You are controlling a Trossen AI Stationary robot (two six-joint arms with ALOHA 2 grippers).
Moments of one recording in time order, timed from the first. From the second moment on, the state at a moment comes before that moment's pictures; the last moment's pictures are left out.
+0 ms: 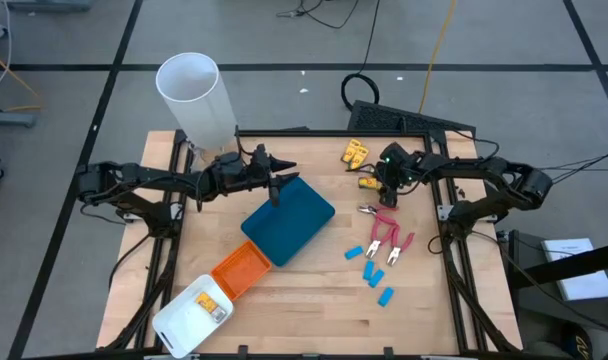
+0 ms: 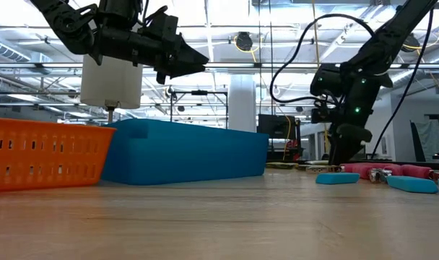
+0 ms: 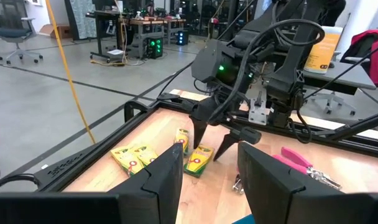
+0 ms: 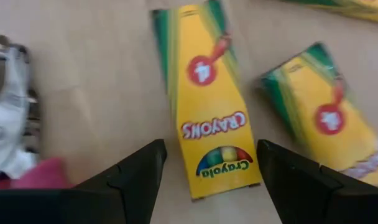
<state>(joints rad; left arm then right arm) 0.26 1.39 0.62 0.70 0.00 -0.08 -0.66 1.38 0.50 -0.35 -0.09 -0.33</state>
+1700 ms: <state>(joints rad) 0.26 1.39 0.62 0.71 0.03 -0.11 -0.59 1.36 0.50 -0.16 -0.04 -0.22</state>
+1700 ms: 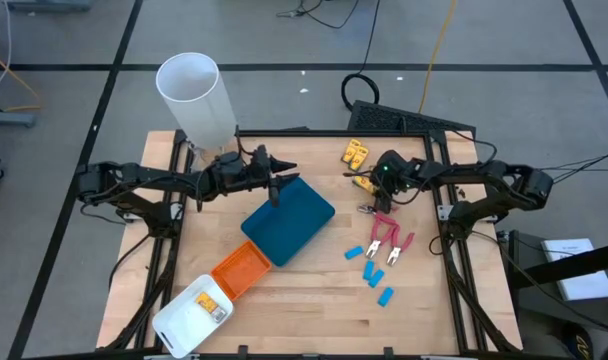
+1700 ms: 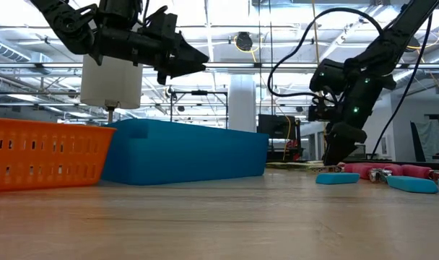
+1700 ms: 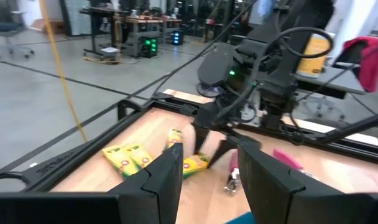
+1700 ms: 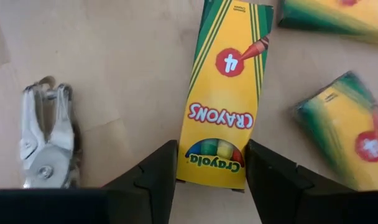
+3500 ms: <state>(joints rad) 0.15 1.62 1.07 0.23 0.02 -0.52 -0.03 1.21 0.50 0.36 0.42 -0.38</state>
